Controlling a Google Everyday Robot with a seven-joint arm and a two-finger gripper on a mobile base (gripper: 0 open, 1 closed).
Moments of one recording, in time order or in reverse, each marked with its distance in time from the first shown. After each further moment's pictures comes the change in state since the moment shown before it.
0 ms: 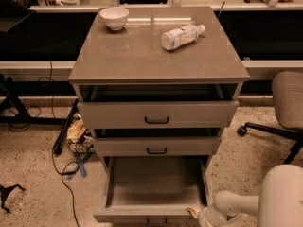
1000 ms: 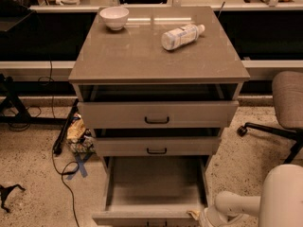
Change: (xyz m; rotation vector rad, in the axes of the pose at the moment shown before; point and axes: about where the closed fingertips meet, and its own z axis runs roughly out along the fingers) arm -0.002 0.000 -0.005 0.000 0.000 0.000
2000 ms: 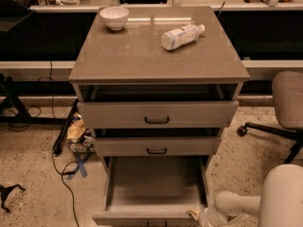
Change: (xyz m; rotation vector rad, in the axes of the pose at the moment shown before) arm 0.000 0.000 0.000 0.000 0.000 0.000
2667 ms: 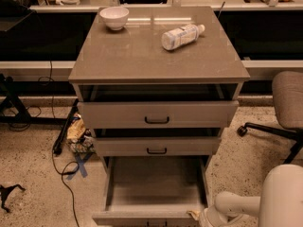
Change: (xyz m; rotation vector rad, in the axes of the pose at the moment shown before) arm 0.000 0.000 0.000 0.000 0.000 0.000
